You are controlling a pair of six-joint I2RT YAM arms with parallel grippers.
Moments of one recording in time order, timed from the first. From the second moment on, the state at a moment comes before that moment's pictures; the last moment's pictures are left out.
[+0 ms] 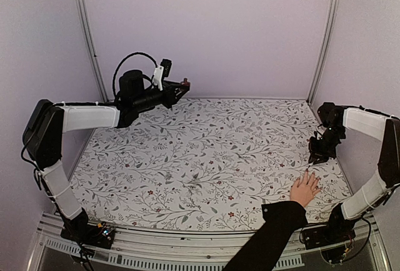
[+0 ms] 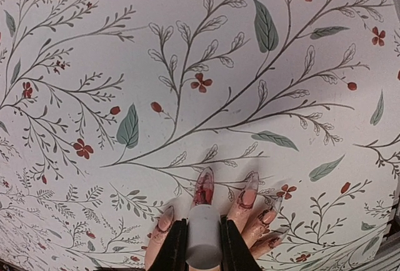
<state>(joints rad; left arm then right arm) -0.49 1.78 1.19 0.54 0.44 -0.13 0.01 1.49 0.99 -0.94 -0.06 0.33</state>
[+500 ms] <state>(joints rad) -0.49 1.78 1.19 0.54 0.44 -0.13 0.01 1.51 0.99 -0.94 -0.05 0.33</state>
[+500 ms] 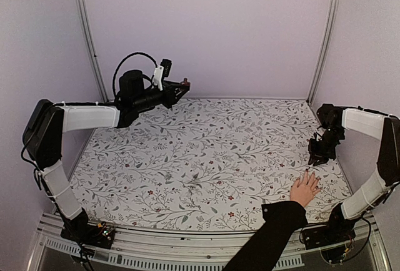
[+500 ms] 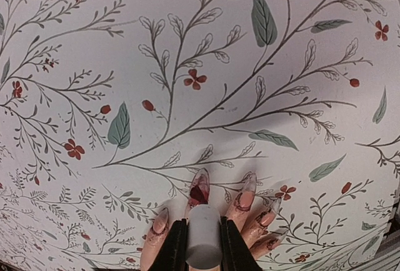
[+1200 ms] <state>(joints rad) -0.49 1.78 1.19 0.54 0.44 -0.13 0.01 1.55 0.98 -0.93 -0.03 0.33</state>
